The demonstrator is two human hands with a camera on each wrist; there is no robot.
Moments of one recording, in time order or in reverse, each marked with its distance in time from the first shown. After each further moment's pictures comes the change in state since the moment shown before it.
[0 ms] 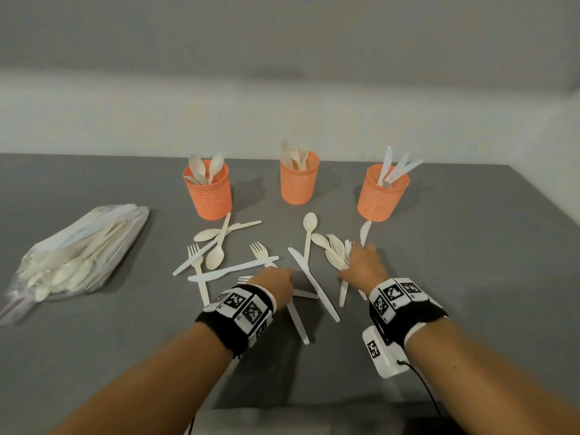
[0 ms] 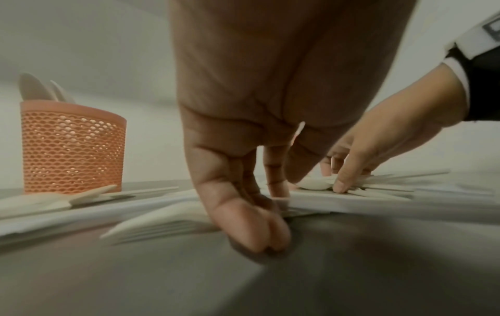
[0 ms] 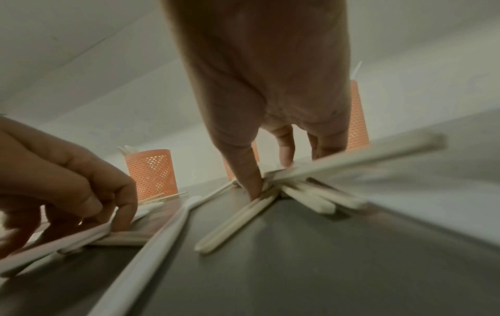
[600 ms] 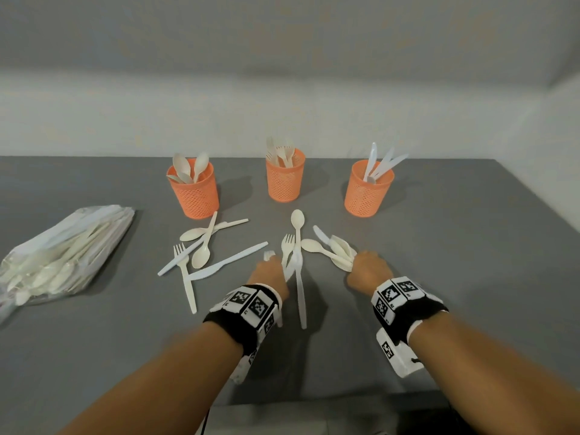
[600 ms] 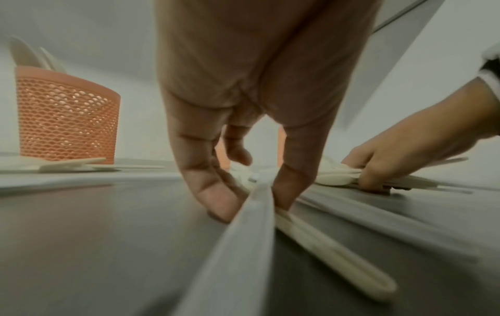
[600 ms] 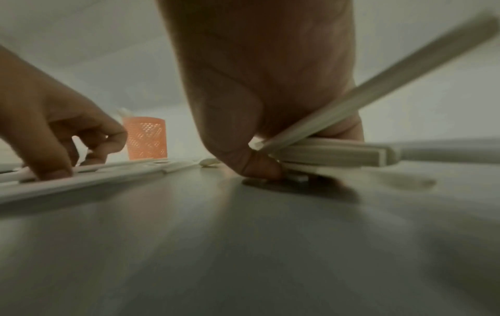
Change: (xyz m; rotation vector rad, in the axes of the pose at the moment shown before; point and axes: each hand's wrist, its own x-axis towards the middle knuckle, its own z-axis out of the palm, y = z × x) left_hand 0.012 0.023 0.010 -0.150 0.118 -0.188; right_hand -0.002 0.030 -0.009 -0.290 -0.028 0.051
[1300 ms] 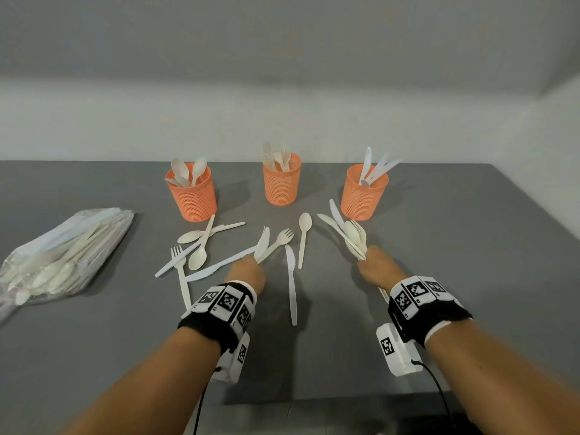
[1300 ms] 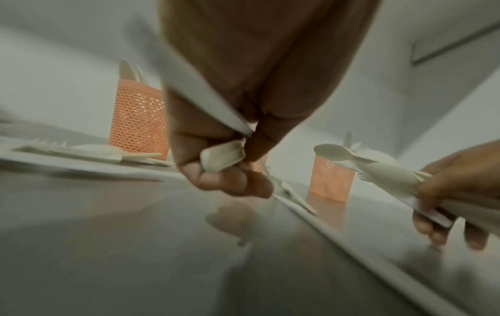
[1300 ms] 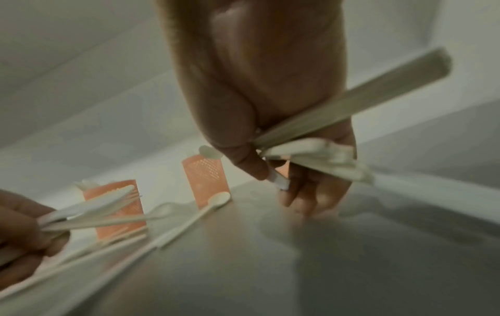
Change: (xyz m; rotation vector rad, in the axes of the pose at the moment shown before) left_hand -0.003 -0.016 -0.017 -0.303 0.064 -0.176; right_hand -0.002 0.028 -0.023 0.376 -0.031 -0.011
